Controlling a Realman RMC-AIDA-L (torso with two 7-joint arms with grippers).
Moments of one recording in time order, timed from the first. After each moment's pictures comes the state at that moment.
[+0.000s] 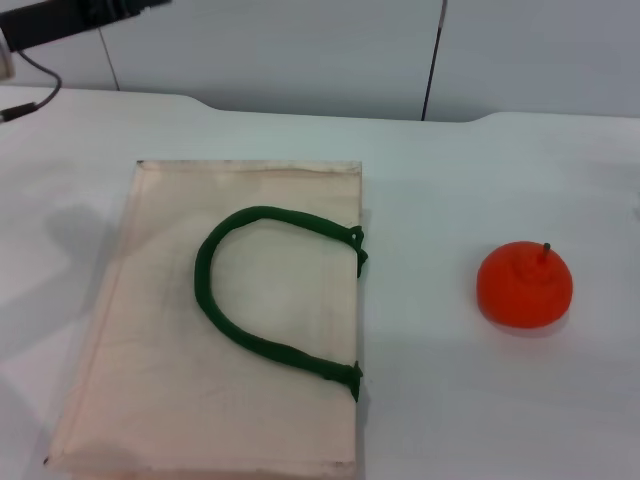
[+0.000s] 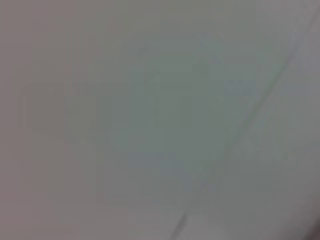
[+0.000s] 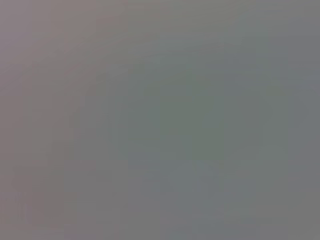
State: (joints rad) left arm -0.91 -1.92 2.86 -0.64 -0.62 1.59 -1.77; right arm 0.63 2.03 0.62 0.02 1.19 0.96 -2.77
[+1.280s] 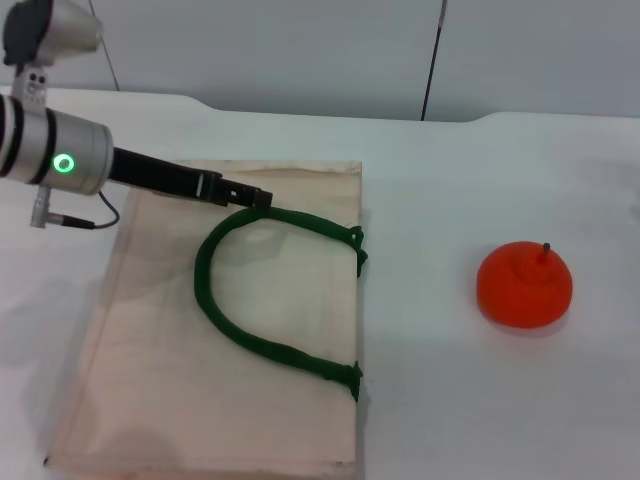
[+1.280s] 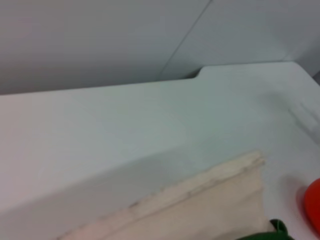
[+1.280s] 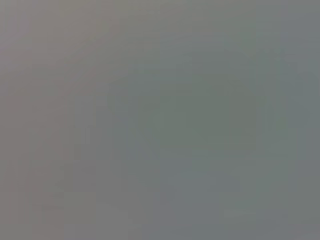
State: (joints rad) left arm -1.02 -1.93 2.86 -0.47 0.02 1.39 -1.88; right arm 0.64 2.03 0.62 0.03 1.19 0.96 -2.77
